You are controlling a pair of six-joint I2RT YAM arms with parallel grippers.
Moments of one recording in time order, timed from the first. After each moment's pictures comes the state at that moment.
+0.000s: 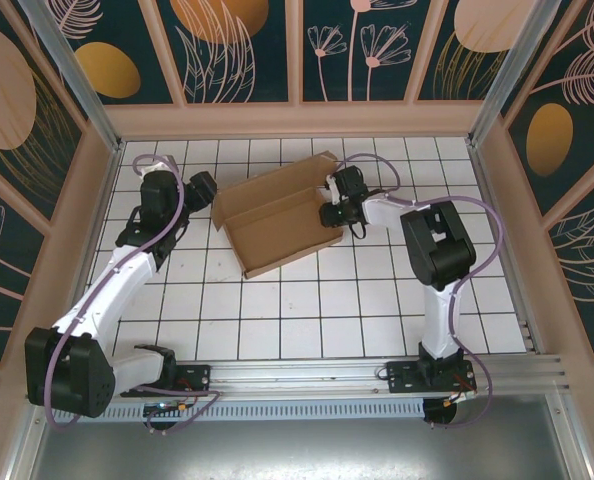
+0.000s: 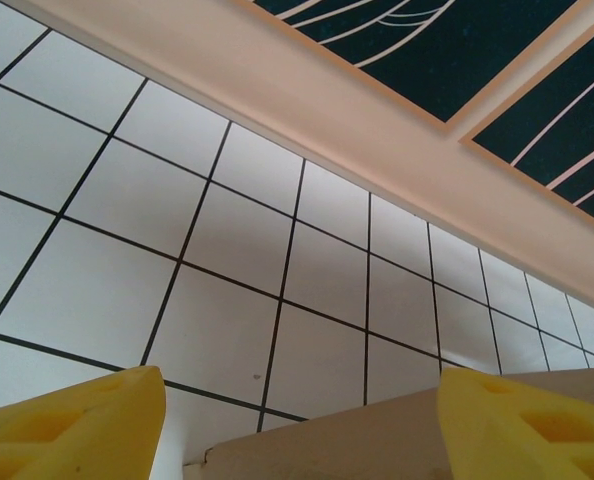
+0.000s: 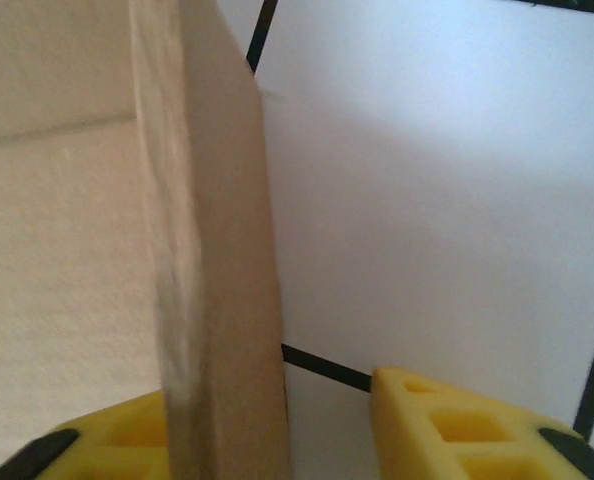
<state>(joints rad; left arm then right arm) -0.21 1.21 0.89 -0.12 -0.06 -0.63 0.45 2.04 1.30 -0.25 -0.09 0.15</state>
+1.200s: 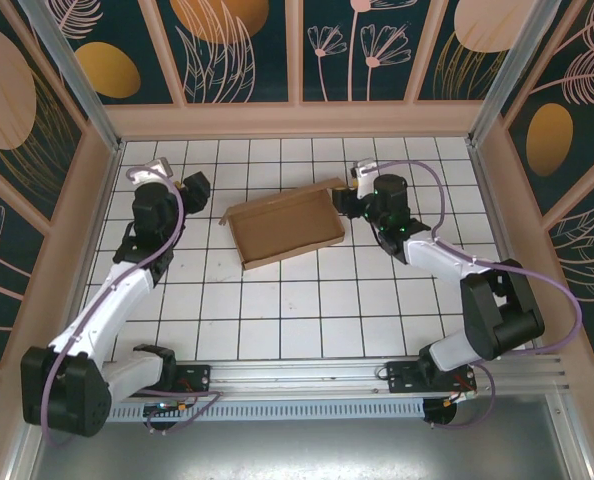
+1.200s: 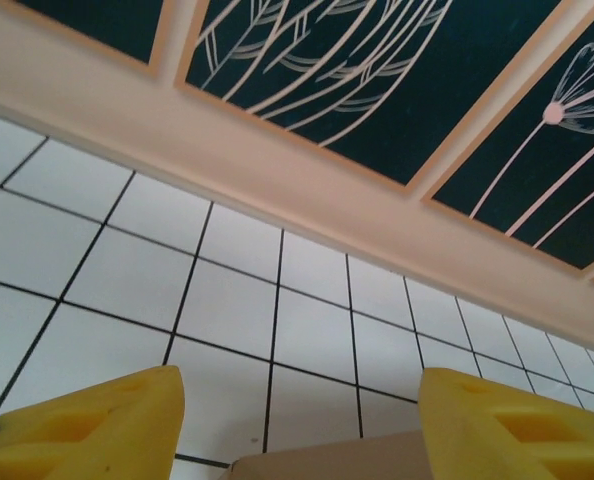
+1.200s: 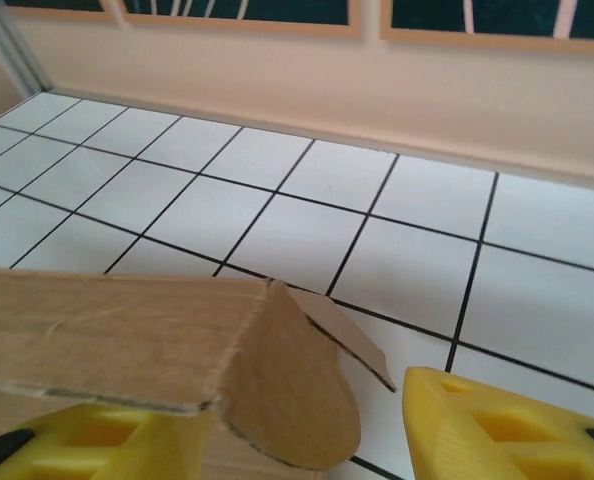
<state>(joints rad) -0.21 1.08 0.74 0.10 -0.09 -0.52 0.42 1.48 0.80 0.34 -0.12 0.02</state>
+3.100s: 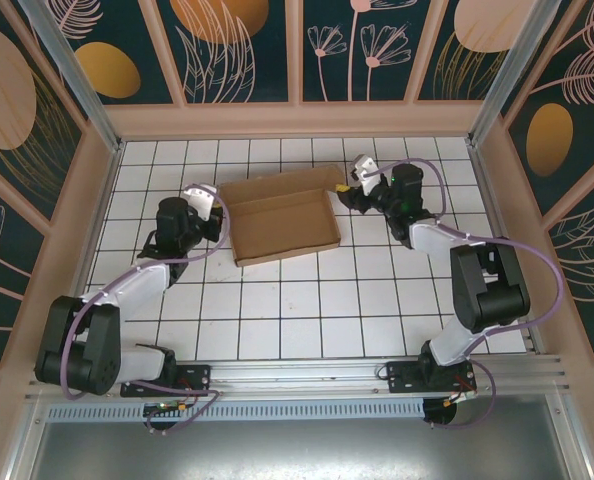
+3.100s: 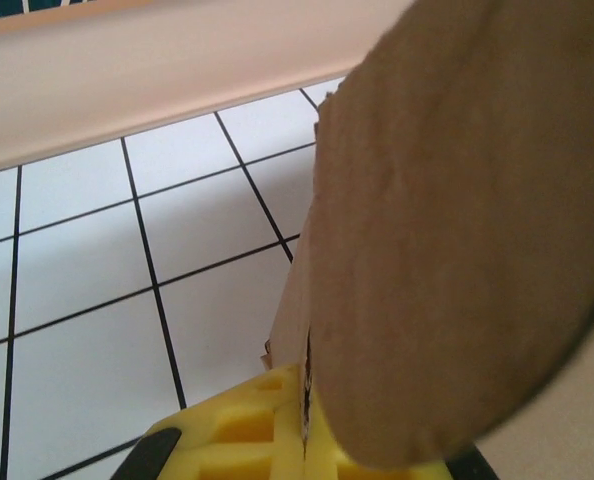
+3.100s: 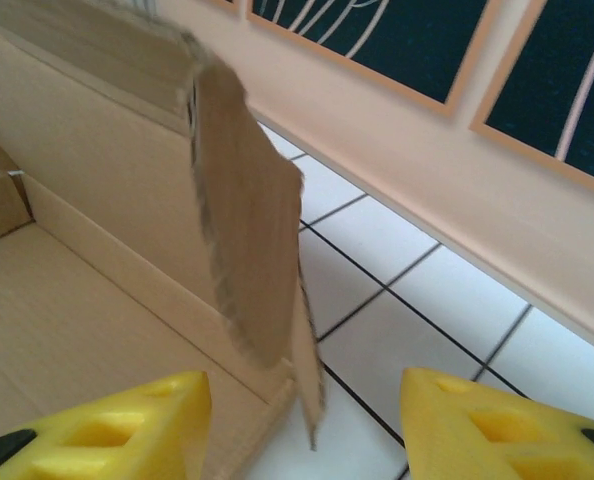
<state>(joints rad) -0.22 1.33 0.62 0.30 0.16 0.09 0.24 1.63 0.87 0.46 -0.51 -0.35</state>
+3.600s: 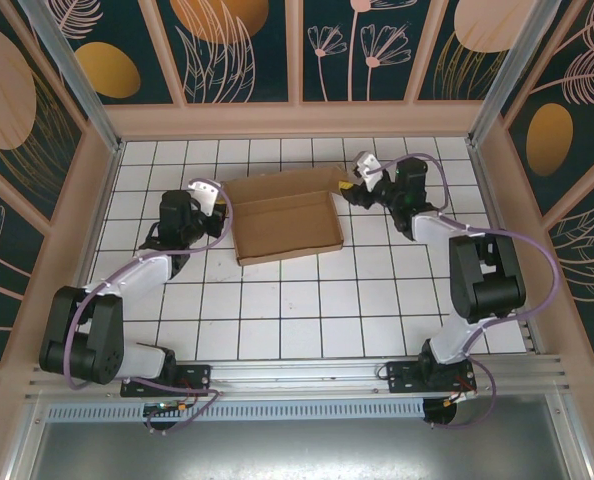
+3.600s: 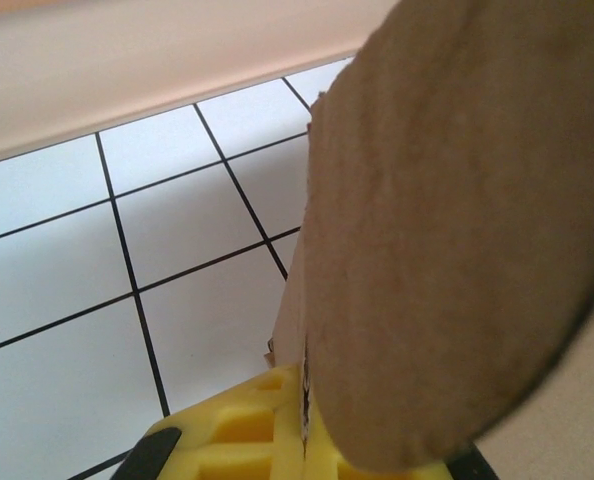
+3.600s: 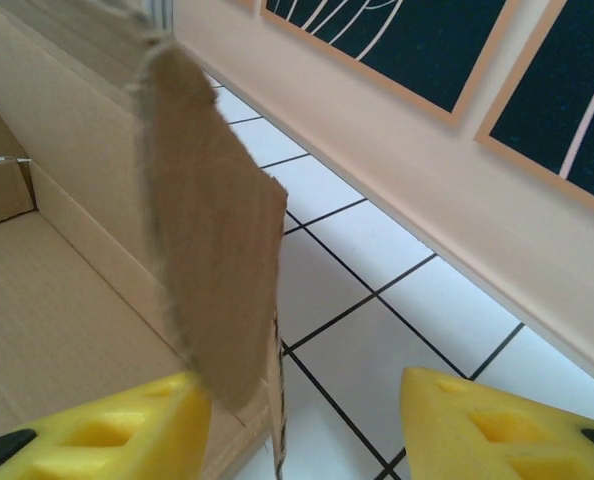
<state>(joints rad) -0.22 1.38 0.68 0.24 0.19 0.11 0.22 1.71 0.96 0.42 -0.60 -0.44</state>
